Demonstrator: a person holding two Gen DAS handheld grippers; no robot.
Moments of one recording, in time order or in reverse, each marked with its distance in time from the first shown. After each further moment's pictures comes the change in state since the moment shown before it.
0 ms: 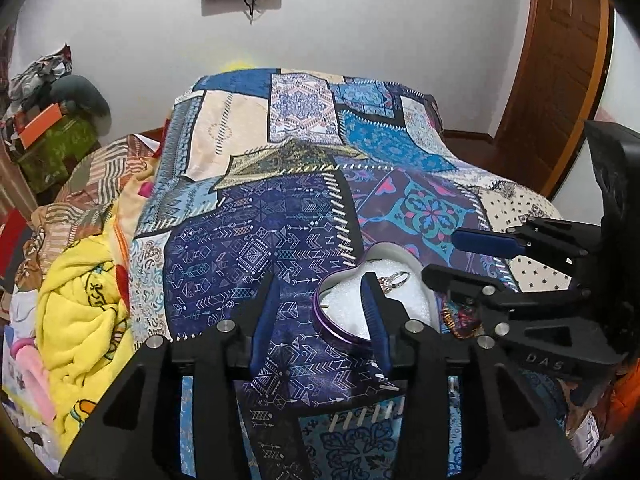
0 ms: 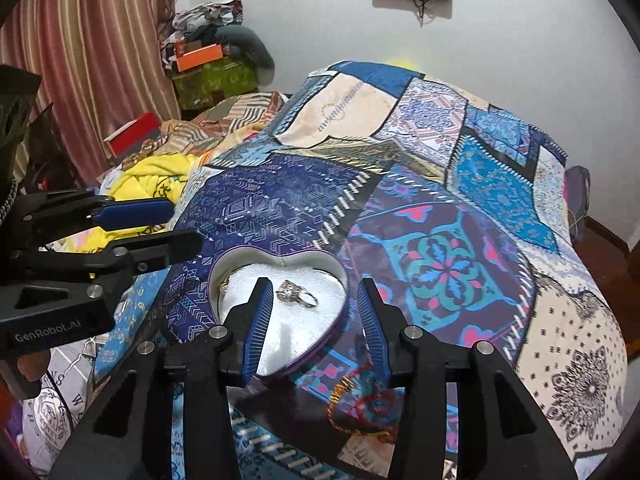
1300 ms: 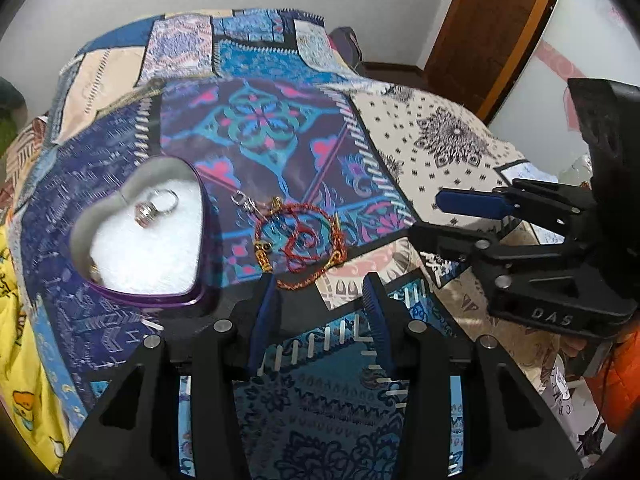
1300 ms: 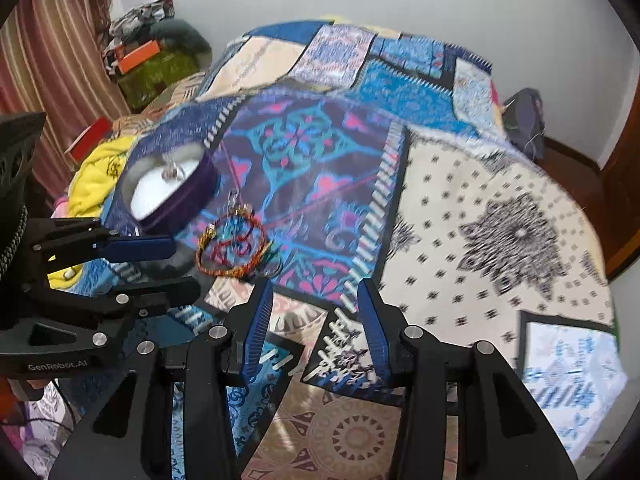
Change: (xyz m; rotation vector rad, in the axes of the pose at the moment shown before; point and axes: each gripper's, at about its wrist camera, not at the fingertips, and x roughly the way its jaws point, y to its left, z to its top) left arm 0.054 -0.126 -0.040 0.122 0.241 -0.243; right arm -0.036 -0.086 -0.093 0.174 0.145 -0.071
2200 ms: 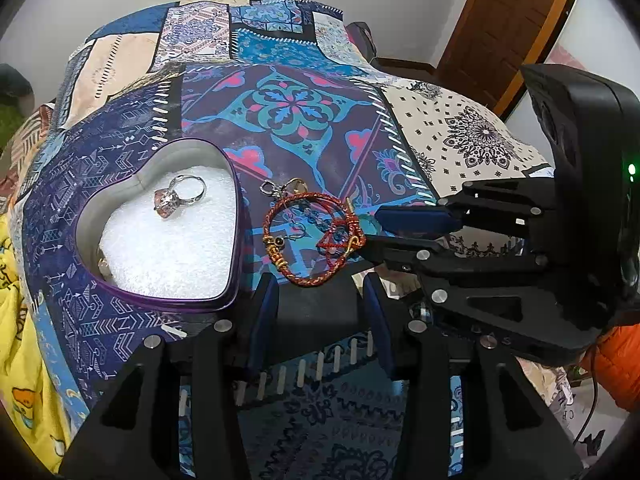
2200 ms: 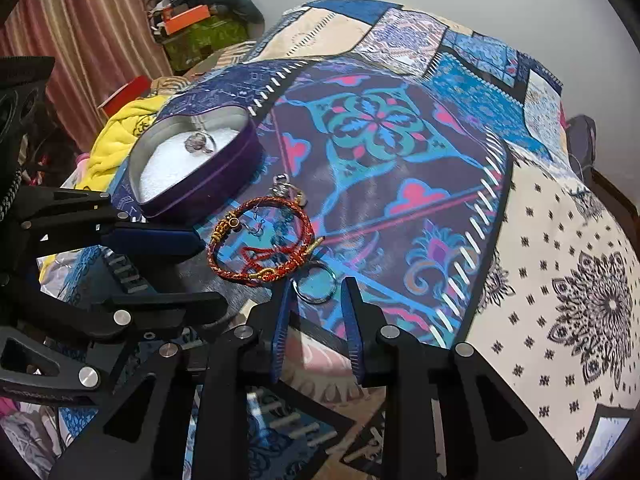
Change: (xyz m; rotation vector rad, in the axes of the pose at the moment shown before) left arm 0.009 0.023 0.000 -0.034 0.011 0.028; right arm 0.044 0.030 0.018 -0.179 0.034 0.113
